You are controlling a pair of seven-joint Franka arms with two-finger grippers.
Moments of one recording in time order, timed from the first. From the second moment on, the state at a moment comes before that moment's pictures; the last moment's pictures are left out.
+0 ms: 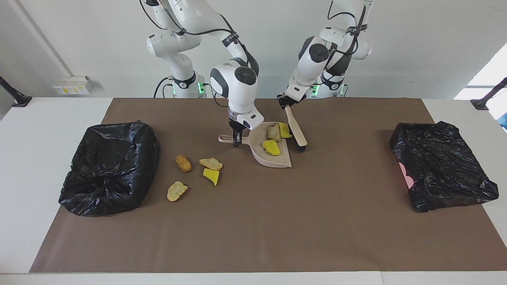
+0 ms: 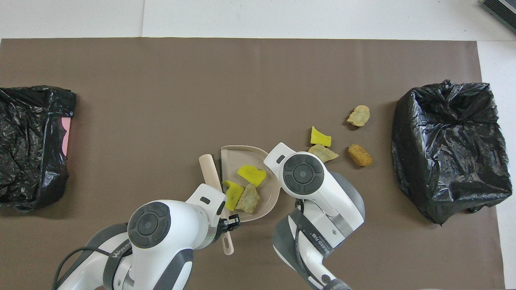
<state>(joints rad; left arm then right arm) -0.59 -0.16 -0.11 -2.41 -0.40 2.26 -0.69 0.41 0.18 0.14 -2.08 -0.18 2.18 -0.95</state>
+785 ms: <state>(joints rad) -0.51 -0.13 -0.10 -2.25 -0.36 2.16 -0.54 0.26 0.16 0.13 -1.98 -0.18 2.07 -1.16</state>
